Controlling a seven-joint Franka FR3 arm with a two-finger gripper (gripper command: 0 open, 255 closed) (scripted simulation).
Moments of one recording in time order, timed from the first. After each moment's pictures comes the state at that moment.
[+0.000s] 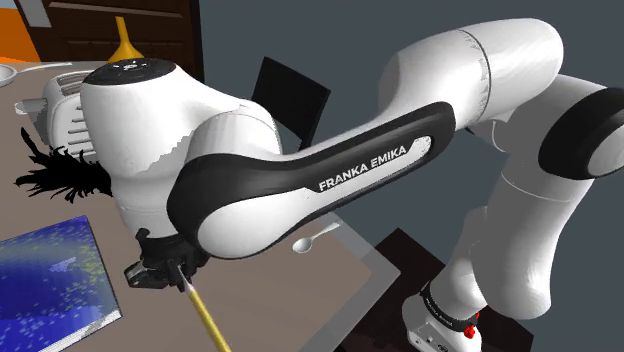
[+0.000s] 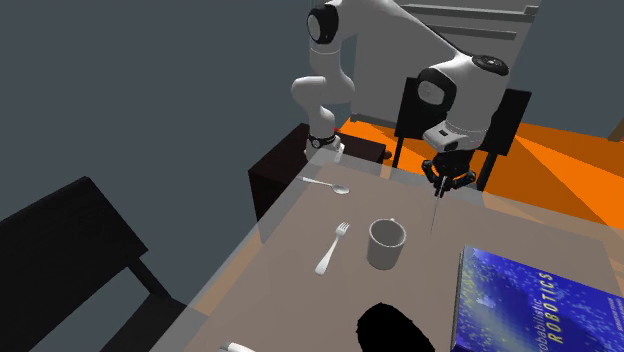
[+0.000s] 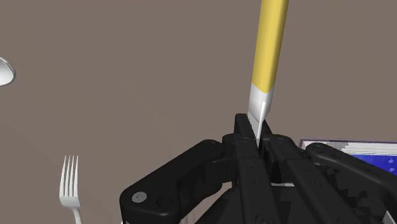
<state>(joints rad) 0.52 0.26 0.50 -1.75 -0.12 1.96 1.04</state>
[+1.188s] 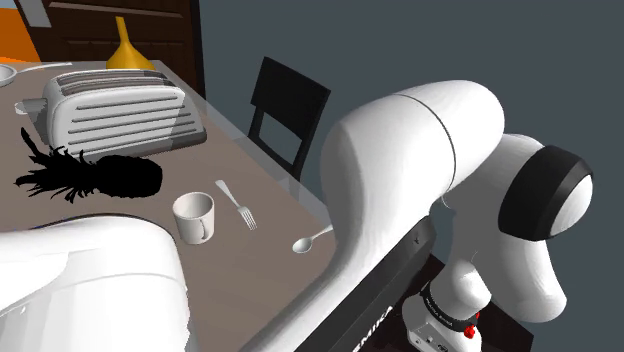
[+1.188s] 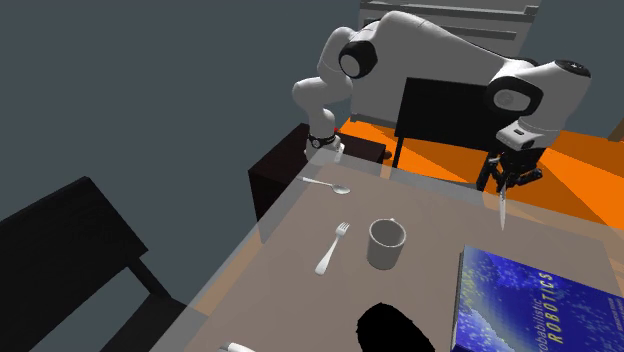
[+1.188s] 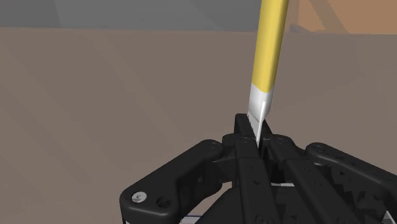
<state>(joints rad) 0.87 0.61 0.53 -1.32 -0.28 1.84 1.38</state>
